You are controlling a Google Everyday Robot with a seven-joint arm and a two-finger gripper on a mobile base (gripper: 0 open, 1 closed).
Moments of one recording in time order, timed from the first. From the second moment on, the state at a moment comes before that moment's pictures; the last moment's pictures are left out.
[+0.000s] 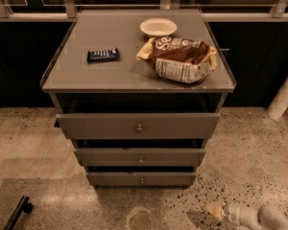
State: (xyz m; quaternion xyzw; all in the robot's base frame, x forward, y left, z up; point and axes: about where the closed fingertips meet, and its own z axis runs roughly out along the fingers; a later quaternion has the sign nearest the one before) arm 0.488 -0.339 0.183 -0.14 0.85 0.39 0.33
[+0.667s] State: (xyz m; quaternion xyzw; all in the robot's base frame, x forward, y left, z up) arm 0.449 -0.338 0.176 -0.12 0.85 0.41 0.32
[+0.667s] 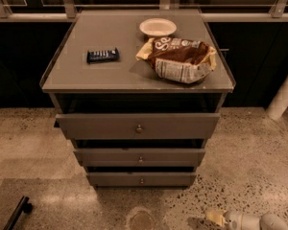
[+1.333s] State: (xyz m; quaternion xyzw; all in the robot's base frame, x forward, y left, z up) arm 0.449 -0.337 0.176 -0.12 0.85 0.41 0.32
